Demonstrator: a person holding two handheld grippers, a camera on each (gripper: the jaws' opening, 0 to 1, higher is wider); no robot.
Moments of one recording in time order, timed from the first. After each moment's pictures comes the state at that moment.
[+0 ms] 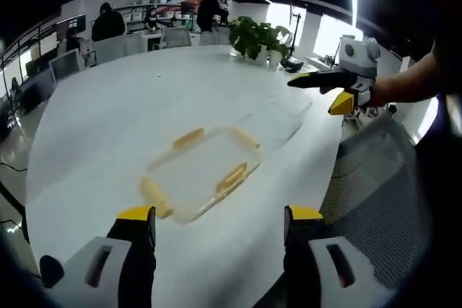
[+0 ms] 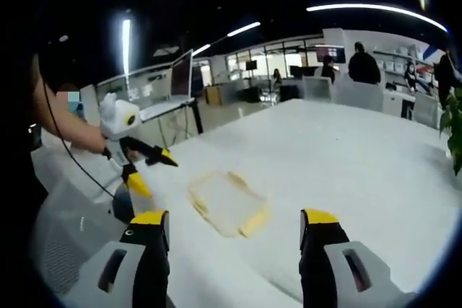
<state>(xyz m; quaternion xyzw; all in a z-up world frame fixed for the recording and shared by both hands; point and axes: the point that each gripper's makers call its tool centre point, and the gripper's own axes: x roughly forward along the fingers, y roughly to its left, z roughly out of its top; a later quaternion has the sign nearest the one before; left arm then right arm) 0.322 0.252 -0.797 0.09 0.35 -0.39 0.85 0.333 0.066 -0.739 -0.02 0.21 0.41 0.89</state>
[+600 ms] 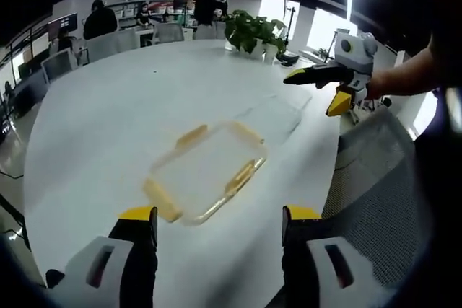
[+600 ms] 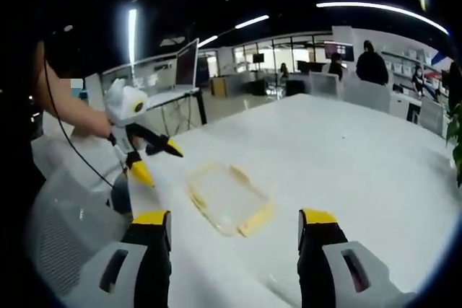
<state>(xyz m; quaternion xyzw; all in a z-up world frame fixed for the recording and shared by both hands) 0.336 0.257 -0.802 0.10 0.36 -0.41 0.83 0.340 0.076 -0.751 -0.05 0.22 0.43 0.87</state>
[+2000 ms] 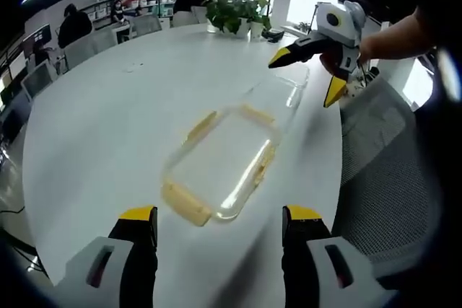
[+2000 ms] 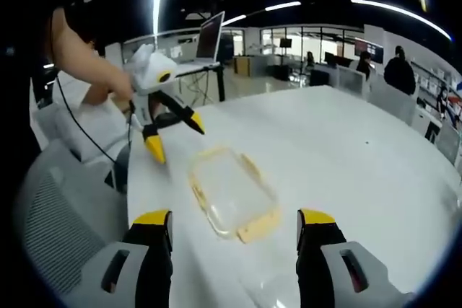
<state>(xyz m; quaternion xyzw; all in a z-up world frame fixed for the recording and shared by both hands) 0.362 0.273 -0.819 0.18 0.37 -0.46 0.79 0.354 0.104 -0.776 -0.13 0.25 0.49 0.83</state>
